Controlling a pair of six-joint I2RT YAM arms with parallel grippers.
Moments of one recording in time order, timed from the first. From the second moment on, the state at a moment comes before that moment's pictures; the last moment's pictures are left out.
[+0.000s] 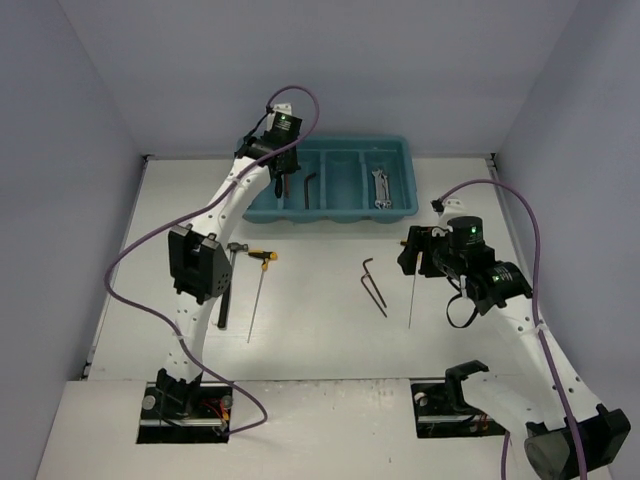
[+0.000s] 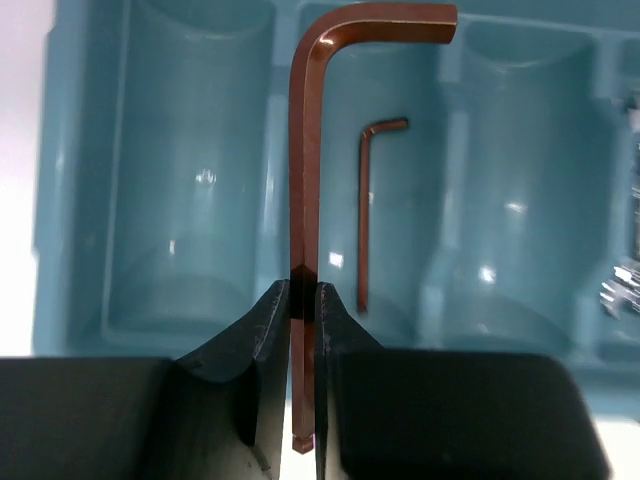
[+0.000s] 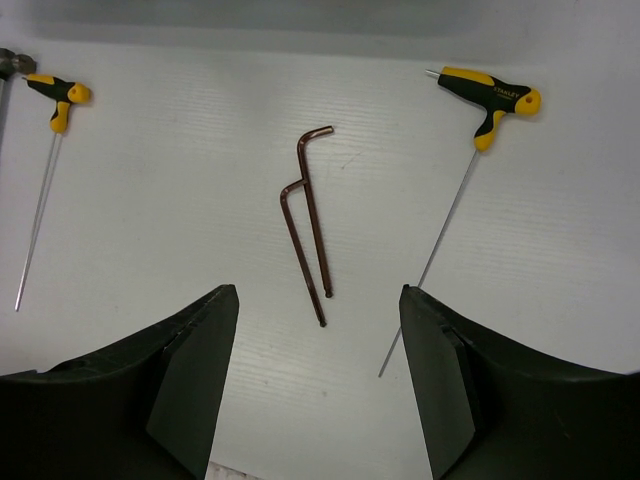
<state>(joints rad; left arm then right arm) -0.47 2.21 2.30 -0.83 -0.32 -0.42 0.30 0.91 0.89 -0.64 -0.08 0.27</state>
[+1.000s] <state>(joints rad) -0.42 1.94 1.93 -0.64 -0.10 -0.38 0.52 1.46 0.96 -0.62 -0.03 0.26</state>
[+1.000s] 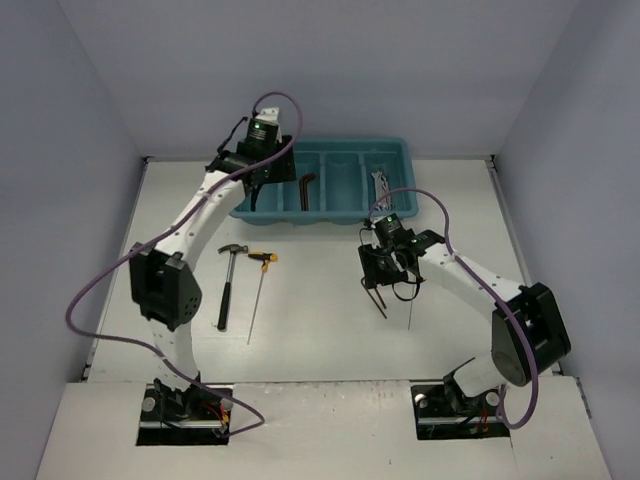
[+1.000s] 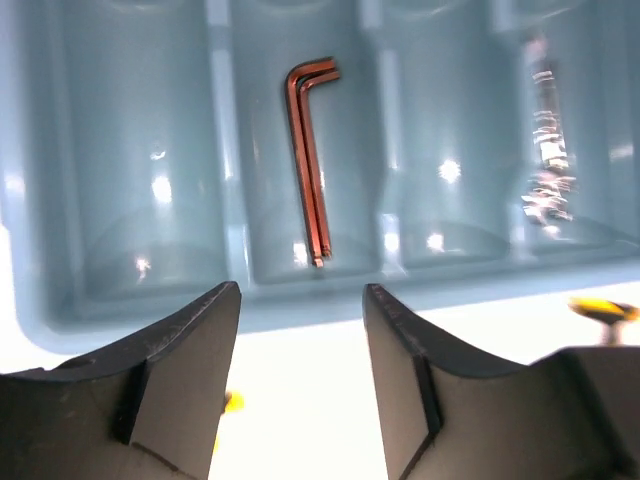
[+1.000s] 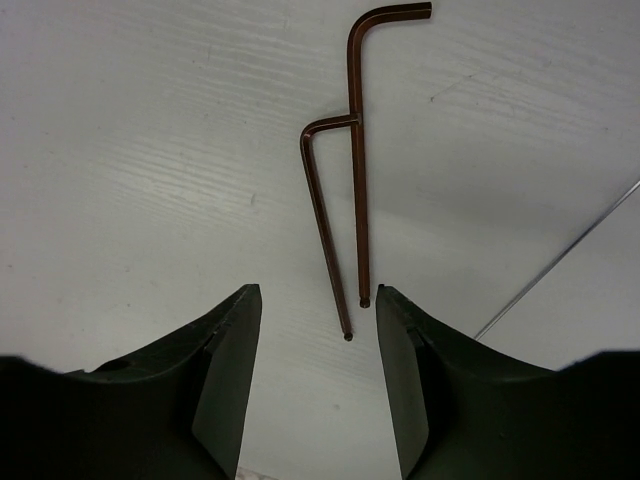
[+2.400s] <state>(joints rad) -0.42 1.16 1.34 -0.81 -0.14 -0.38 0.63 1.67 0.92 -0.47 0.07 0.32</state>
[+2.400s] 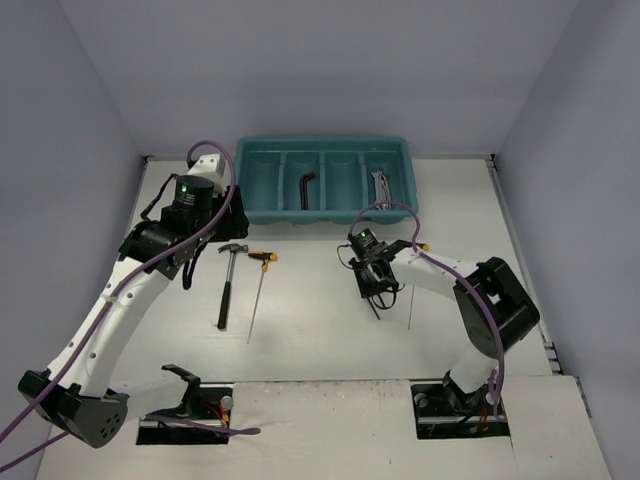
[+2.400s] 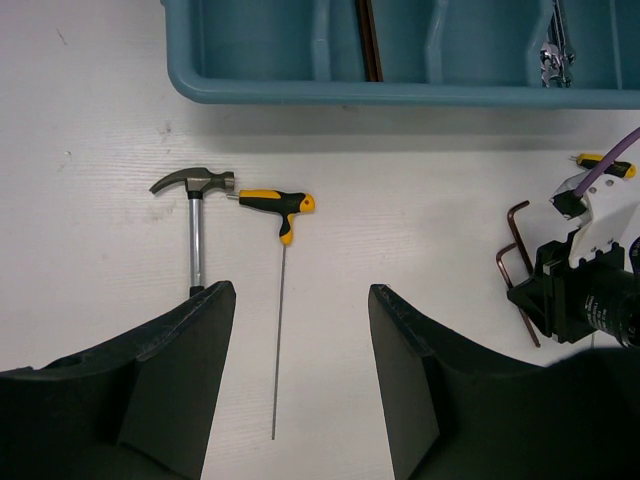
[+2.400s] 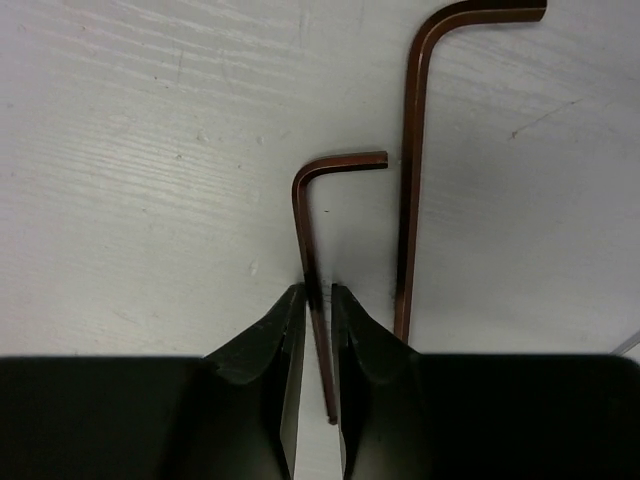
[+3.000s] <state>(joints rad) -0.42 1.04 1.31 -0.85 -0.19 -0.36 0.83 1.72 1.47 -0.55 0.13 0.42</state>
